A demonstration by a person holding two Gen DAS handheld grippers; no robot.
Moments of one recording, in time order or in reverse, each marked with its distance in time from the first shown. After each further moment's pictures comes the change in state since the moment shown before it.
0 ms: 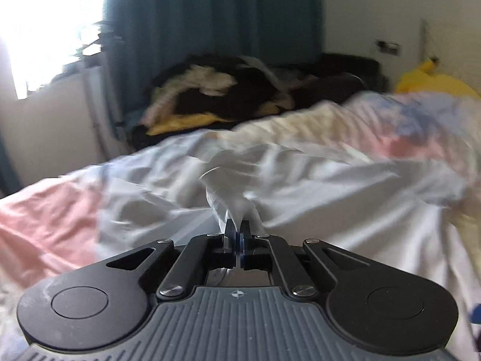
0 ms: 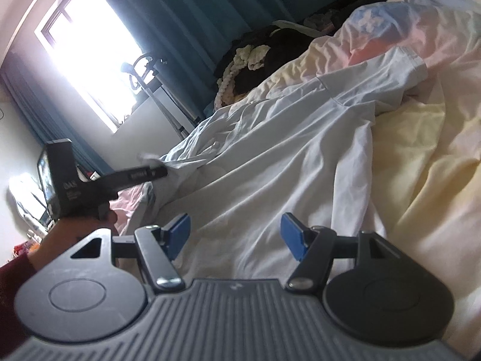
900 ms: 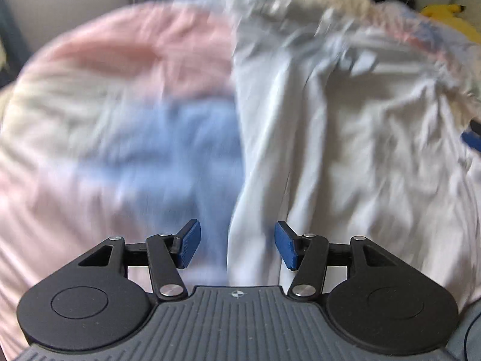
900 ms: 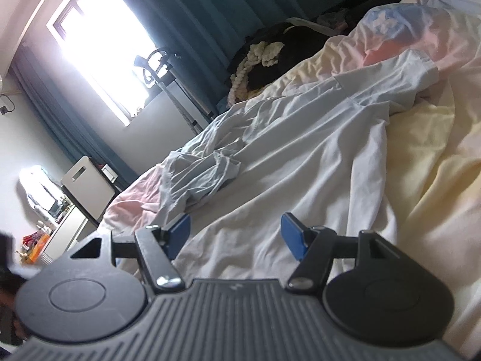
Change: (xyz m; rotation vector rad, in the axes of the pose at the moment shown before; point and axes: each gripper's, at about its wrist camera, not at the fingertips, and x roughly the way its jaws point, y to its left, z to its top) left arm -0.141 0.142 -0.111 -0.157 0.543 -0.046; right arm -0.017 0.020 -0.005 -0.032 0.016 0.046
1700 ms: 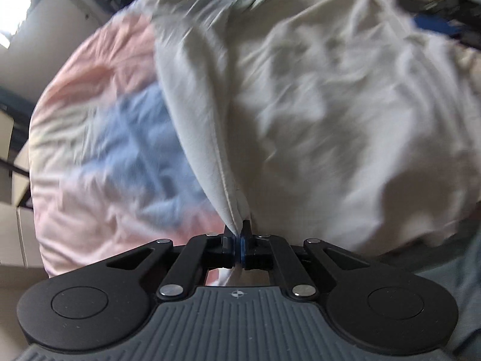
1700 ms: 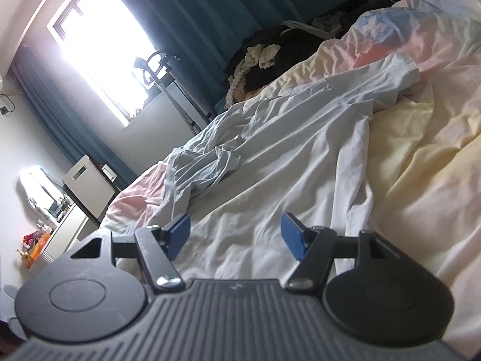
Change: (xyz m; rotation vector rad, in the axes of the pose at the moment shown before) left arm -0.049 -0.141 -0.041 0.345 0.136 0.232; right arm -0.033 0.003 -0.012 0.004 -0.007 -0.014
